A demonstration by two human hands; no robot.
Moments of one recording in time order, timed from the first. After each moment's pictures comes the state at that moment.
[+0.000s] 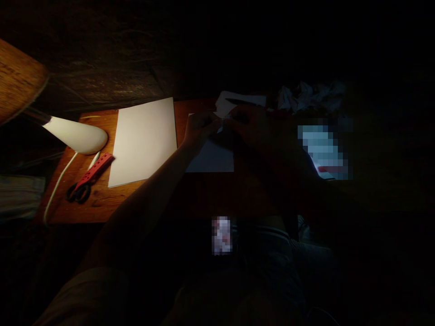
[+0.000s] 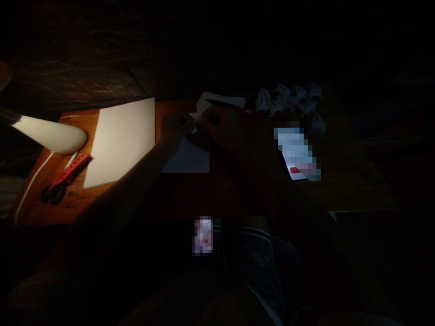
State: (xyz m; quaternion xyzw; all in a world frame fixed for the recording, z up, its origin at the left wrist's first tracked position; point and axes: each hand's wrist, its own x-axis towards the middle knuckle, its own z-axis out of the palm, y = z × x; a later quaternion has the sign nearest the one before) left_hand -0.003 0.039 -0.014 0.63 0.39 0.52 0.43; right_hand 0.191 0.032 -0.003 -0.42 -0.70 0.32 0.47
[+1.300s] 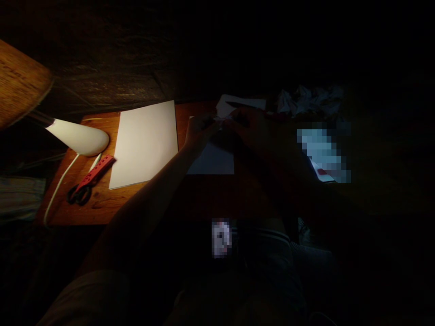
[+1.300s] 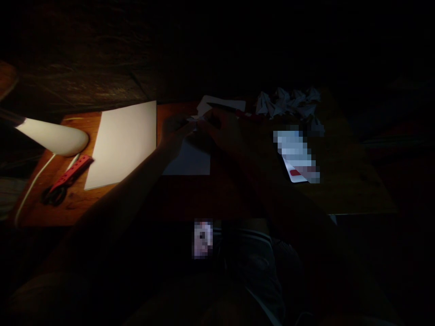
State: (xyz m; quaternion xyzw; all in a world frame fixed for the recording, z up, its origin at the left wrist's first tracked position) left_hand -0.006 0.046 -0.023 0.61 0.39 0.54 0.42; right_hand 0.185 0.029 0.001 -0.43 -0.67 0.36 0.49
